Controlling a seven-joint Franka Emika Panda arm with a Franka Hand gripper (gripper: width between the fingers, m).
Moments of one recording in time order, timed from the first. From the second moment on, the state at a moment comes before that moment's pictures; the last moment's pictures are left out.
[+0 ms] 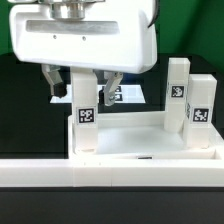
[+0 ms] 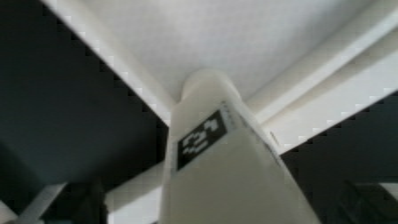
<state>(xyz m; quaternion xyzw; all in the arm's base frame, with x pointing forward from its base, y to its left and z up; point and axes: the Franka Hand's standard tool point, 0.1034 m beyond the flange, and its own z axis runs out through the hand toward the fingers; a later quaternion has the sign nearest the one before) 0.624 -0.061 0.104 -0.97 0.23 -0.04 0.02</state>
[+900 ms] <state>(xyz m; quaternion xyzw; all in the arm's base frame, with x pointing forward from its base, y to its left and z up) 0.626 -0.061 0.110 -1.00 -0.03 -0.04 -0.01</state>
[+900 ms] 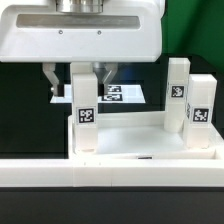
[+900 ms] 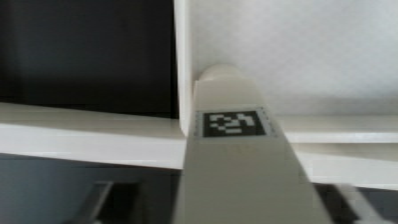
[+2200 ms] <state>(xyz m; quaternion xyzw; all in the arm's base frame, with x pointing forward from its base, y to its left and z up) 0.625 -0.066 0.107 -0.92 0.39 -0.04 0.02</state>
